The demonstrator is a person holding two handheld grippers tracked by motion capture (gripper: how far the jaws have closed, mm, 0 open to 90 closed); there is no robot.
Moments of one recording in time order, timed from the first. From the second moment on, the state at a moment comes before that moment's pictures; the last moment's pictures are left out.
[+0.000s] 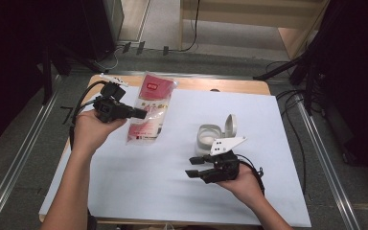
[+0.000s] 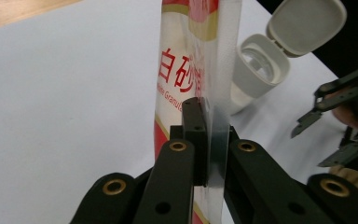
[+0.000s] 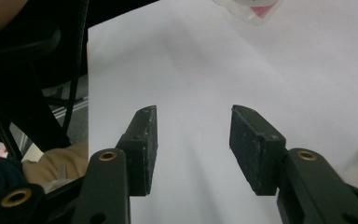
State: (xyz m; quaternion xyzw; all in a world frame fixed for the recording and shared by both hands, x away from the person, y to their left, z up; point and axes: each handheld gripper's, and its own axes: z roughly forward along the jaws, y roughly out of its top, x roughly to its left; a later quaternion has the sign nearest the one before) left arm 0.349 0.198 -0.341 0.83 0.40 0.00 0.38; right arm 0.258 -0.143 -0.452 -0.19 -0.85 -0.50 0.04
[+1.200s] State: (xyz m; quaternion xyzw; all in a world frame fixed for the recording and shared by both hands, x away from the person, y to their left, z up) left arm 0.392 0.189 -0.399 0.83 0.41 0.03 0.38; right arm 0.255 -0.173 -0.454 -0.23 -0.82 -0.52 0.03
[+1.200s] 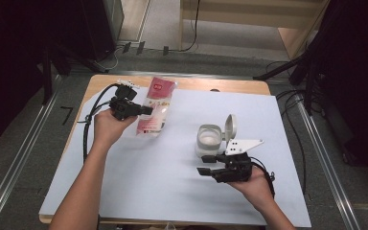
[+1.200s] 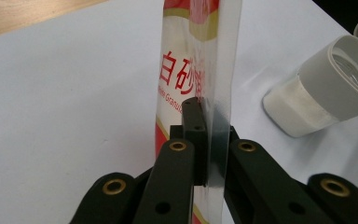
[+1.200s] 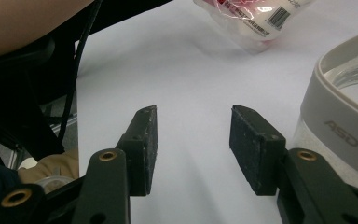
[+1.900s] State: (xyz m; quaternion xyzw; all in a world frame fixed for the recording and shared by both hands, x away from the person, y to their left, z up) left arm 0.366 0.205 -0.409 0.83 0.41 0.04 0.37; right arm 0.255 -0.183 -0.454 -0.24 -0.82 -0.51 0.01
